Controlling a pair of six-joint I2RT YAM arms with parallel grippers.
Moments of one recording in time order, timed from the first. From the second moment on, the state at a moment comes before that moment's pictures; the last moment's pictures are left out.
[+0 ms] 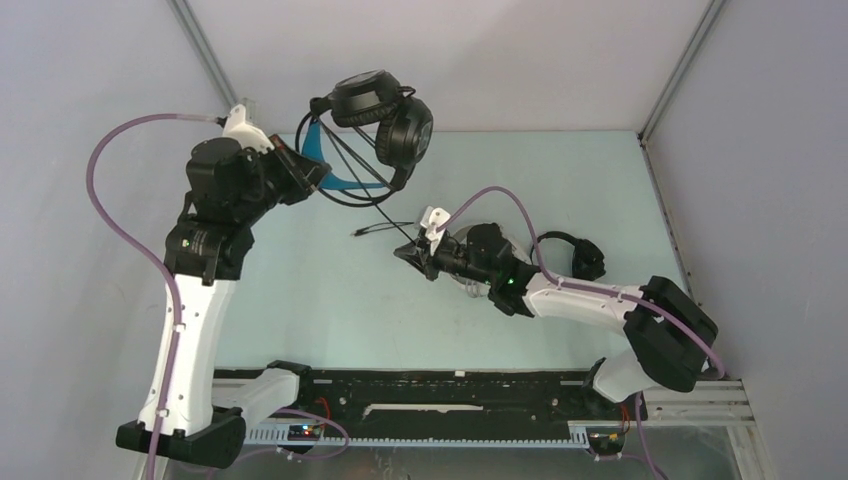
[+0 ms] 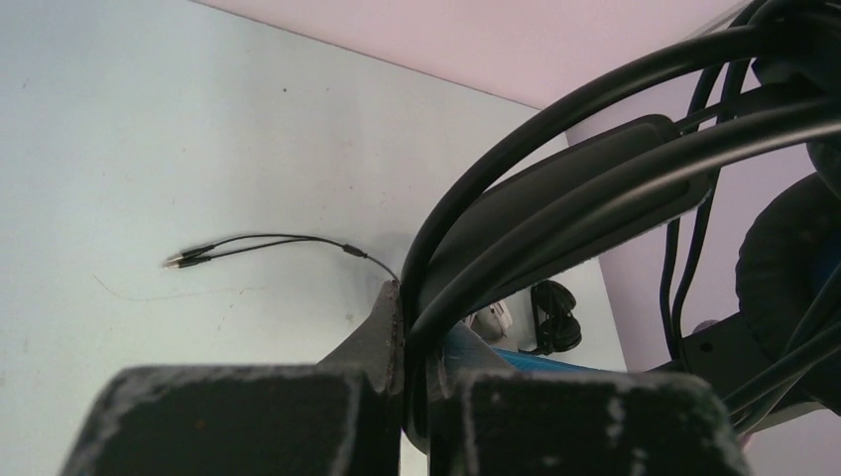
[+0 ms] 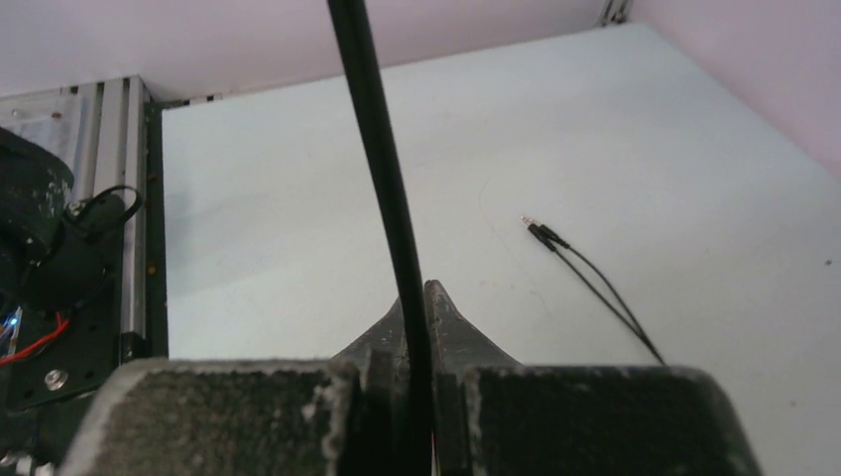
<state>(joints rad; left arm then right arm) -0.17 1.04 1.49 -0.71 0.20 -0.57 0.93 1.49 0.83 0.58 -0.29 -0.04</state>
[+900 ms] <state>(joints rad) -0.17 1.09 1.66 -0.84 0.24 -0.55 0.85 1.77 0.79 0.96 -0.39 0.11</state>
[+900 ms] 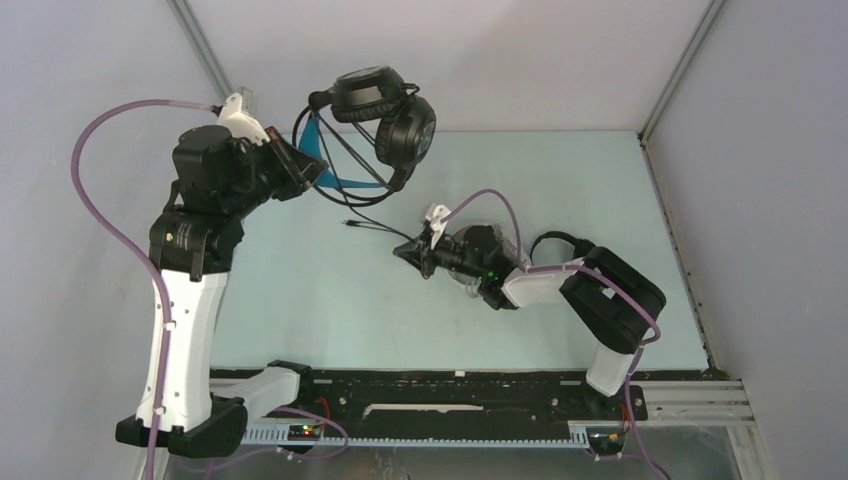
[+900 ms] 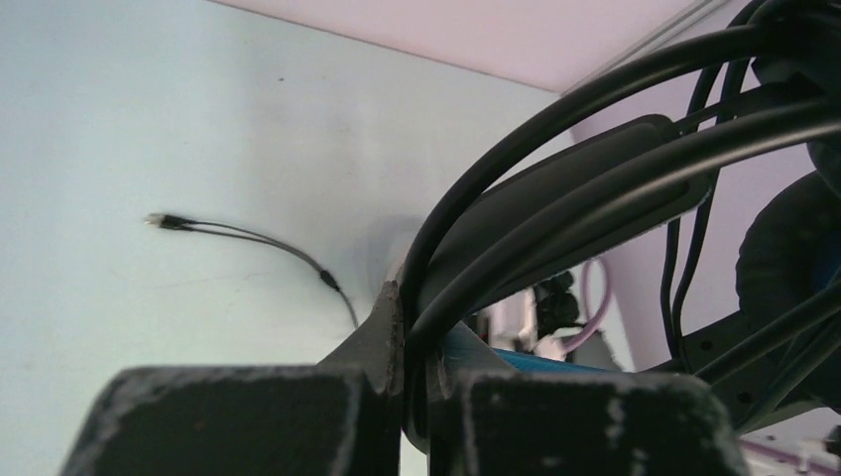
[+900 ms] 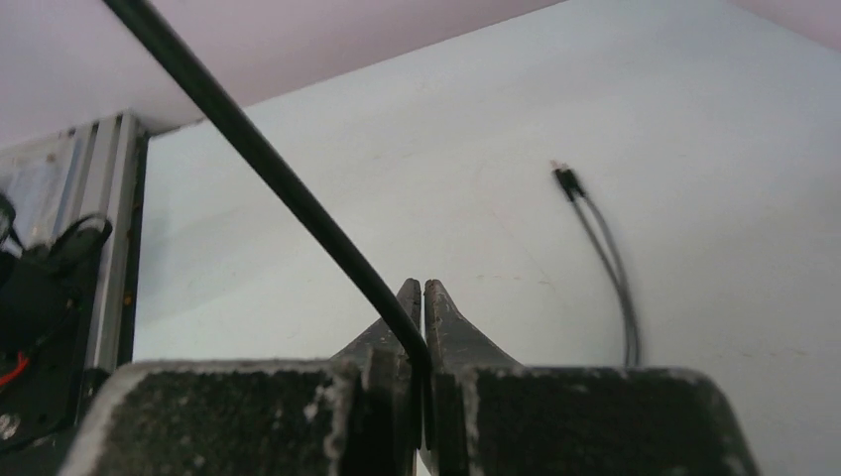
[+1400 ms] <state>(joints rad) -0.17 1.17 1.80 -1.01 0.06 -0.34 0.64 1.76 0.80 1.04 -0.43 0.31</state>
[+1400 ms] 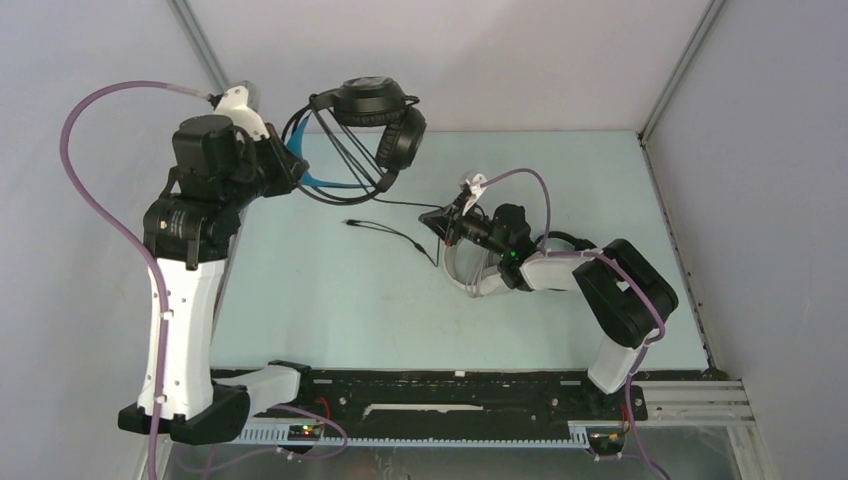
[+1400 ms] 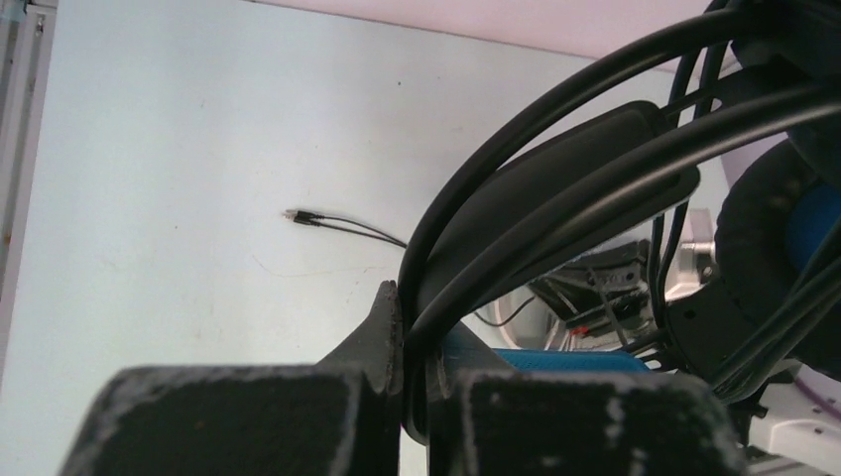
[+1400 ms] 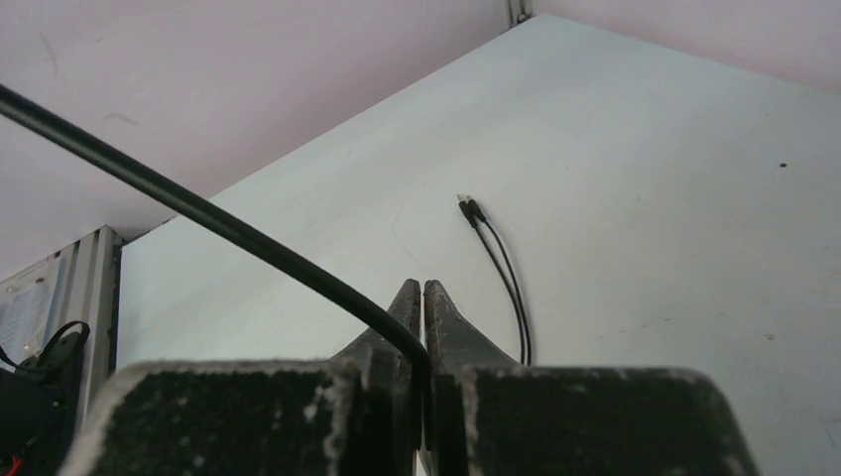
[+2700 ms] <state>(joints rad) -0.31 1.11 1.40 -0.75 0.53 0.60 0.45 1.60 1.44 -0.33 -0.98 0.22</state>
